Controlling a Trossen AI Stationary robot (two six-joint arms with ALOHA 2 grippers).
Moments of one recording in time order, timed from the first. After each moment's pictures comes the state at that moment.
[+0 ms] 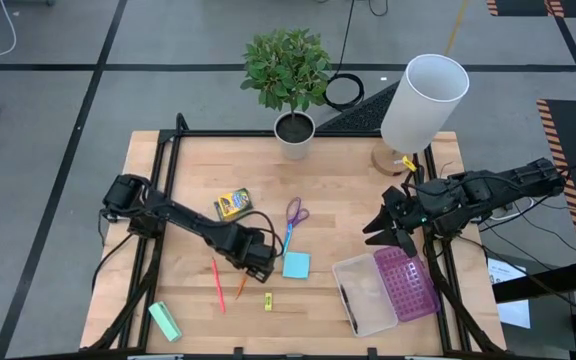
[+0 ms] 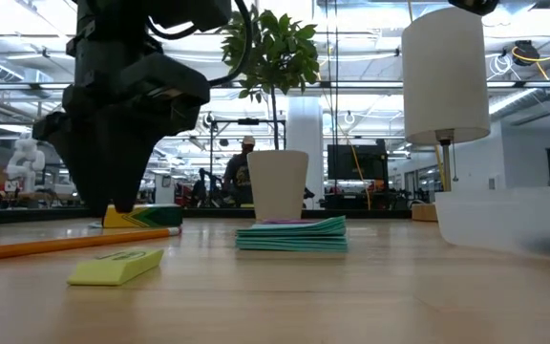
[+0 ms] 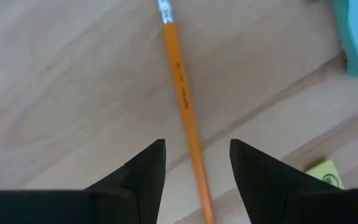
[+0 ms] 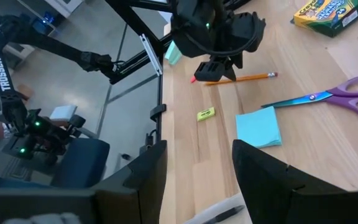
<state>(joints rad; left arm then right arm) -0.30 1.81 1.16 -0.79 0.07 -1.28 0.28 0.86 0.96 -0.57 -0.07 0.69</state>
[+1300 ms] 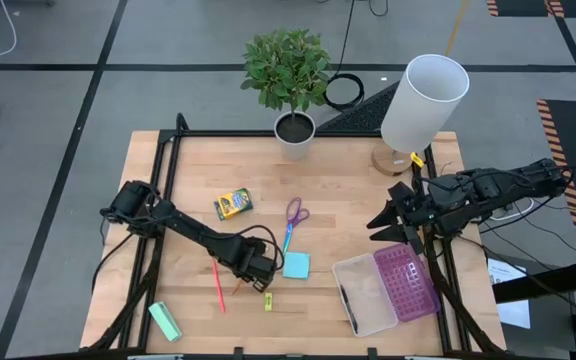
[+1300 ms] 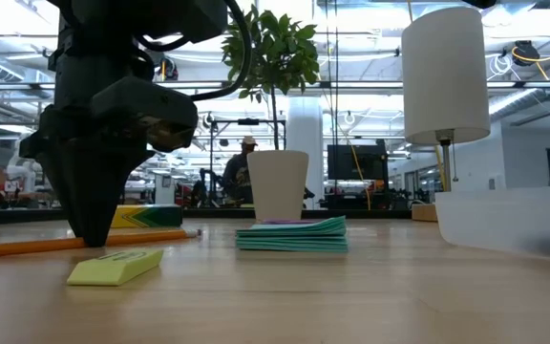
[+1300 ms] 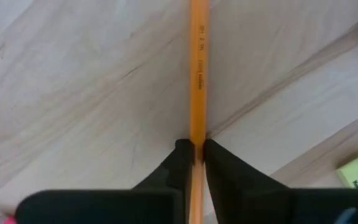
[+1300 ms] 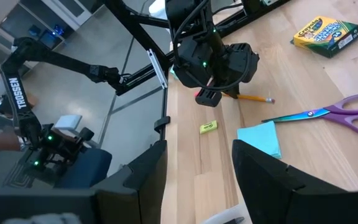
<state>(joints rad) -0.36 1.91 1.17 -0.74 0.05 -1.28 0.28 0.80 0.96 -0.56 -0.05 0.66</state>
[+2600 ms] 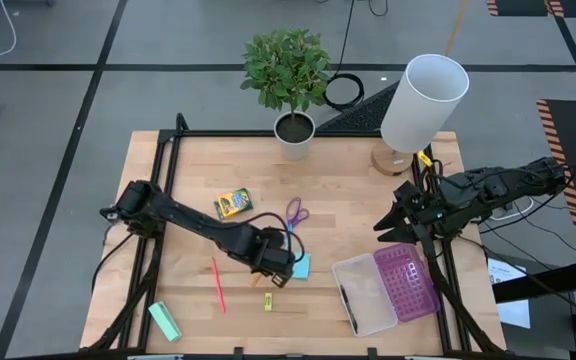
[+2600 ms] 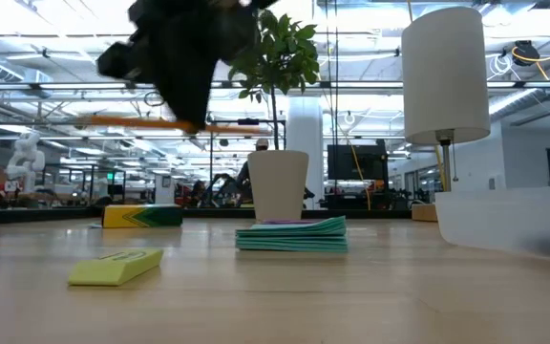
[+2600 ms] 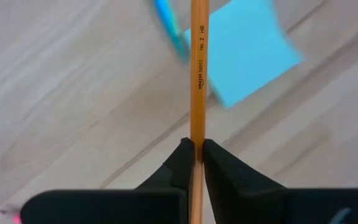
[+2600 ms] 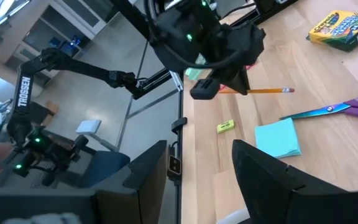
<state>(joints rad) -0.33 1.91 1.57 -1.00 -0.06 -1.23 0.32 0.76 0.96 -0.56 -0.05 0.74</state>
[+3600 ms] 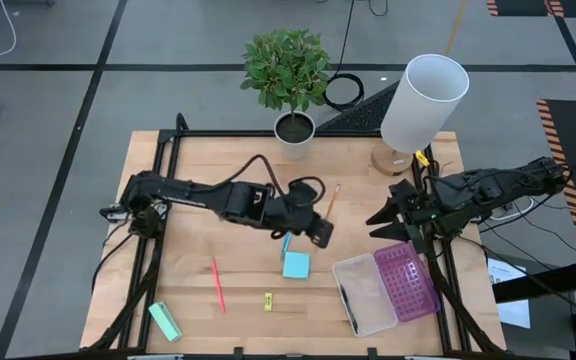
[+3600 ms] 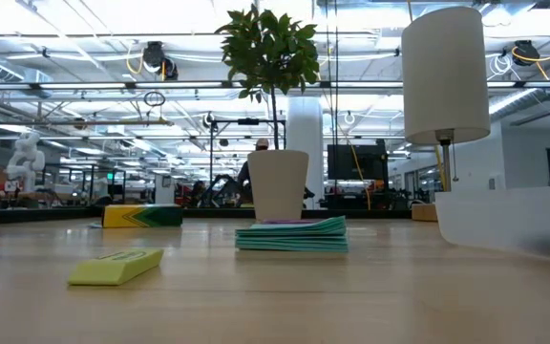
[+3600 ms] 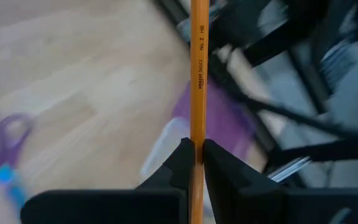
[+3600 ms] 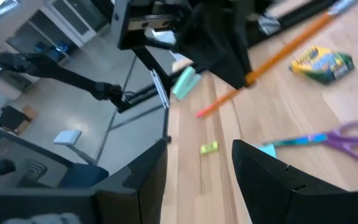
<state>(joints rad) -0.18 1.91 1.98 -0.74 -0.26 -1.04 0.32 0.79 0.96 -0.49 0.03 0.64</state>
